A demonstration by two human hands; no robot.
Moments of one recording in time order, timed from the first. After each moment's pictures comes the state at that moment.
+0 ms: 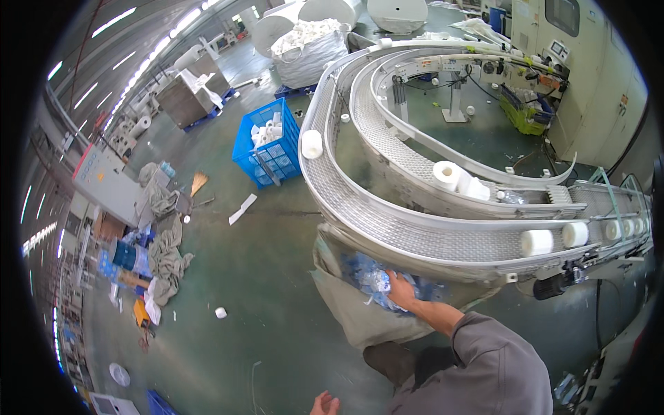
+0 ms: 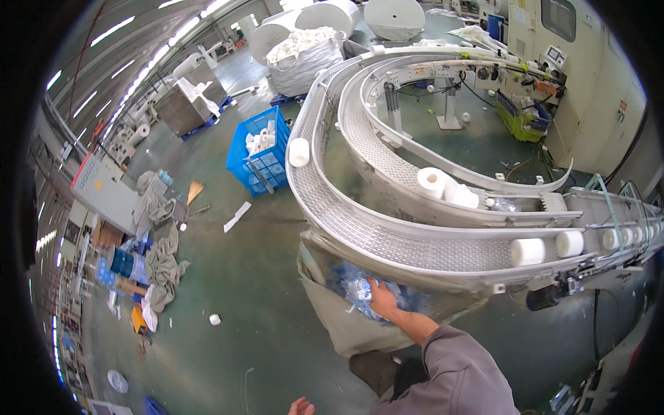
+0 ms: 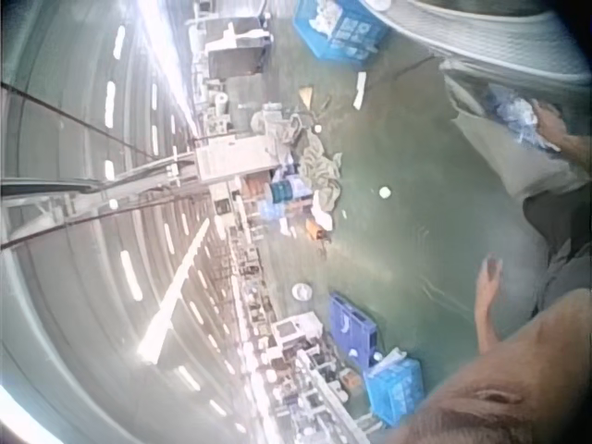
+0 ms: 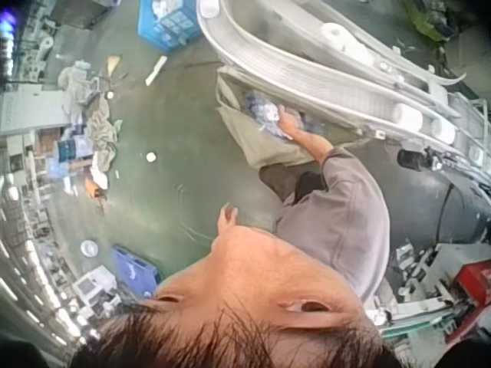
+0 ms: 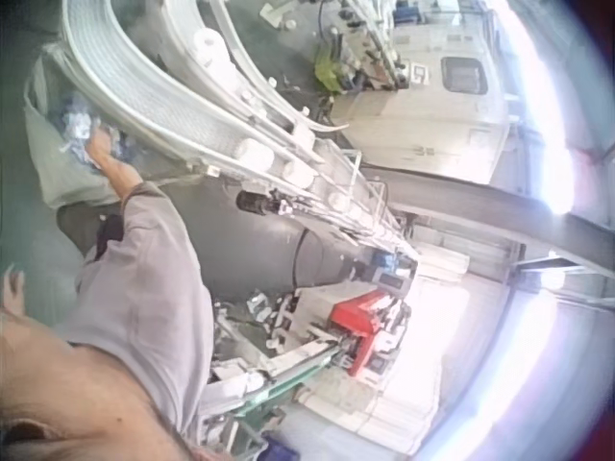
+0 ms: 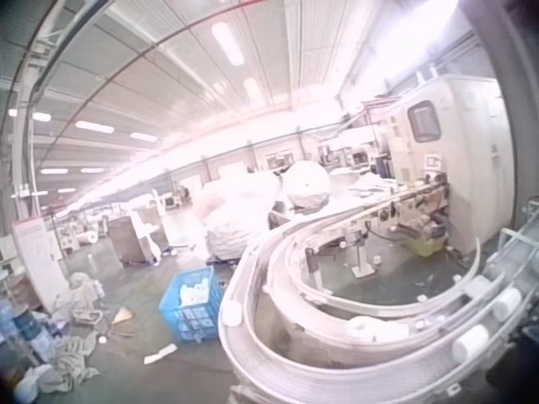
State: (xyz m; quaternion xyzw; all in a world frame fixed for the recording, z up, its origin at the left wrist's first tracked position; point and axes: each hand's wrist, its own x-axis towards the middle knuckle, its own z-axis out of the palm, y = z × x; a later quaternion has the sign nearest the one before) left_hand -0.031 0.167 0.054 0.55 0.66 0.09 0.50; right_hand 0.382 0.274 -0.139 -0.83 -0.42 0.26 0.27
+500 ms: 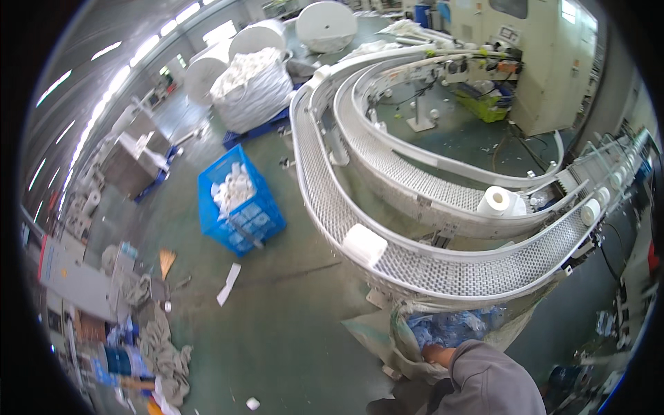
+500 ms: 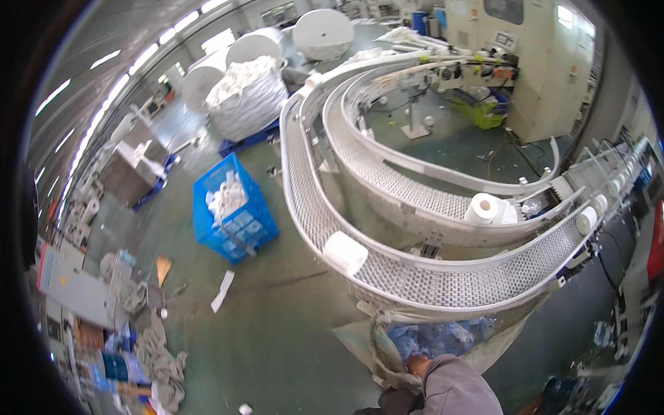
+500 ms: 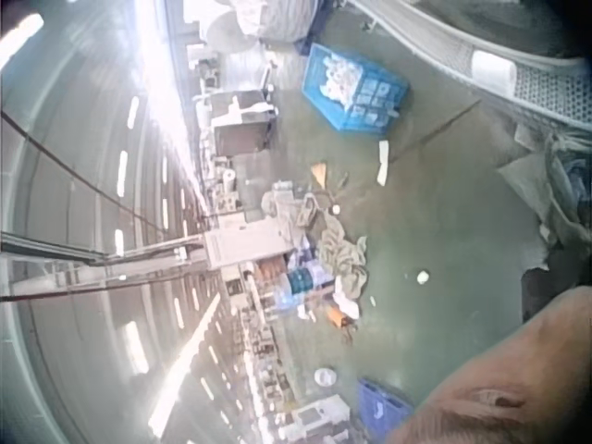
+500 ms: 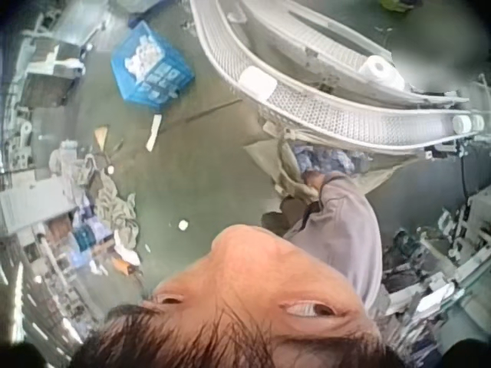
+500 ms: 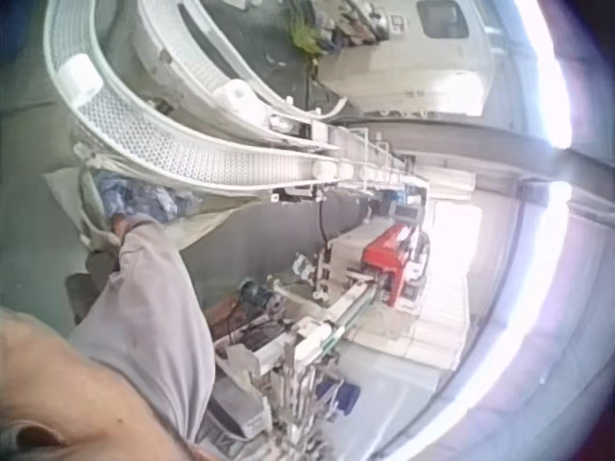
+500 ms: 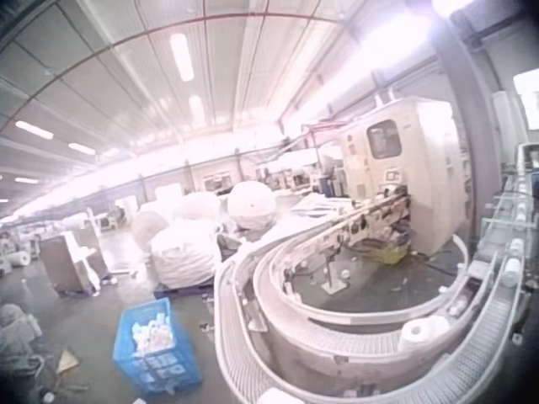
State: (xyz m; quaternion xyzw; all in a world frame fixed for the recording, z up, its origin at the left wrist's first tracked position) left_hand -0.090 0.647 -0.103 0.48 0.69 -0.05 0.54; right_hand 0.257 0.475 -0.348 -0.76 -0.37 0.52 -0.14
